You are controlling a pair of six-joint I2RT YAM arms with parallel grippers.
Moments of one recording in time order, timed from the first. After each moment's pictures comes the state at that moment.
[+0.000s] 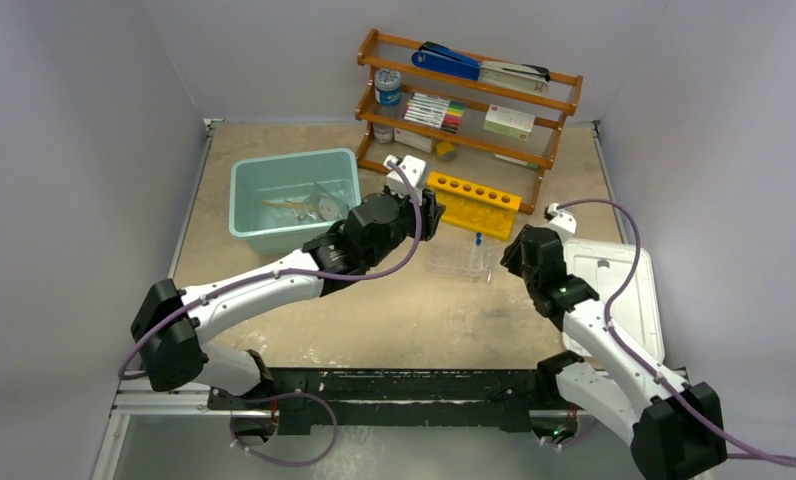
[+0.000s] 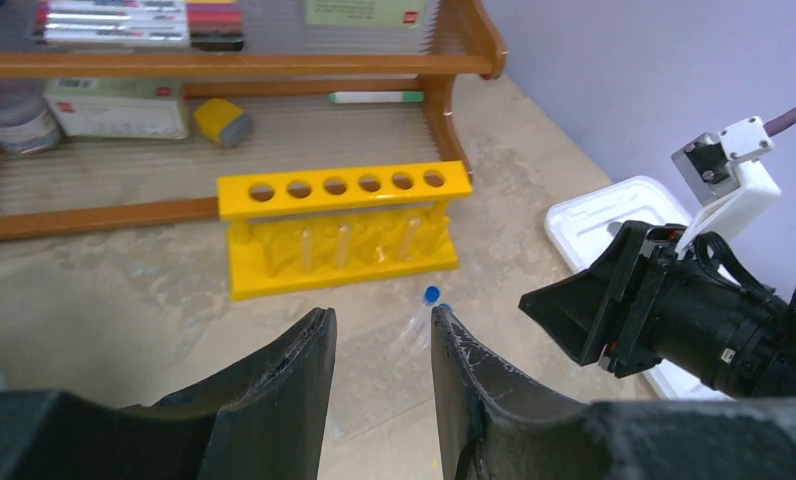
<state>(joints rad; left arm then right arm) -0.98 1.43 1.13 0.16 -0.30 -0.28 0.36 0.88 0.51 -0.24 0.40 0.64</state>
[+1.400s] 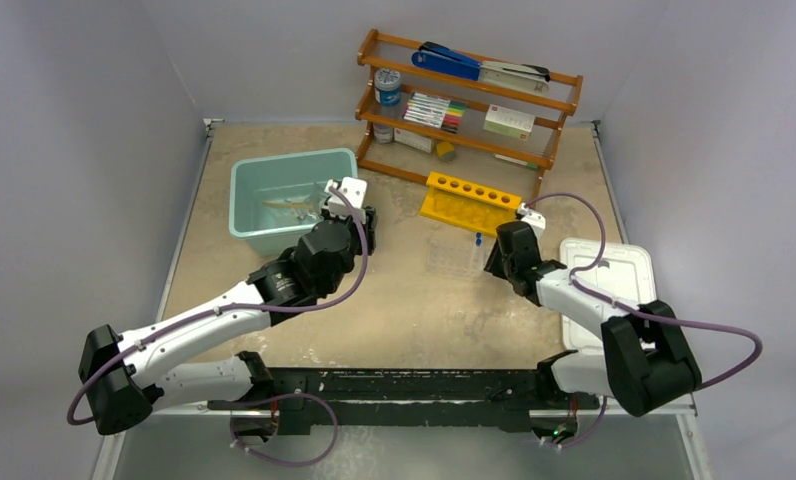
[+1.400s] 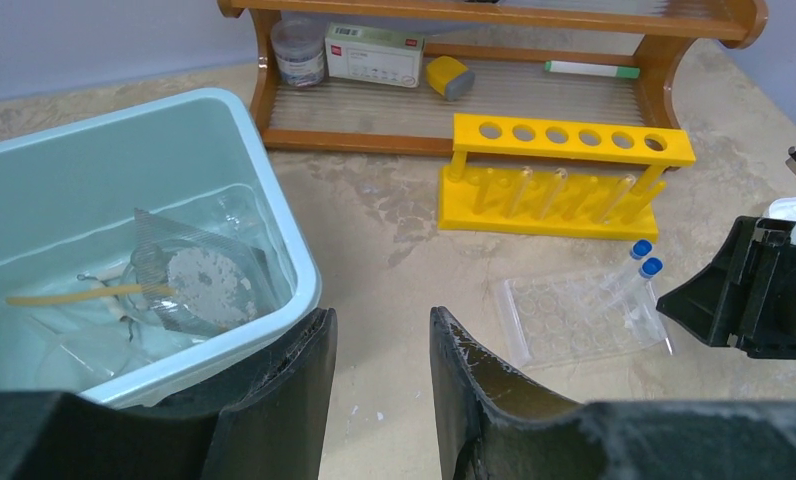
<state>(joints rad) -0.95 1.08 0.87 -0.03 -0.63 -0.20 0.37 1.27 0.53 -0.09 0.32 0.60</state>
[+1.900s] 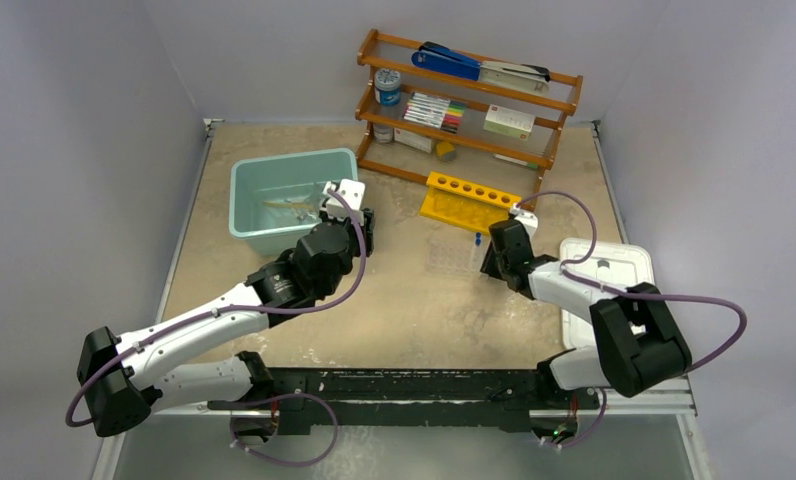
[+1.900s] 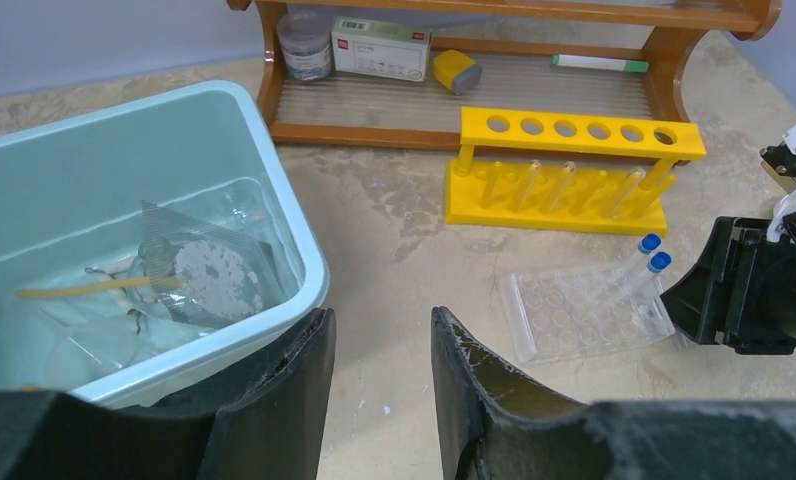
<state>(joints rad) -0.95 1.06 0.85 -0.03 -0.64 -0.20 0.39 1.37 0.56 -0.09 0.33 0.60</state>
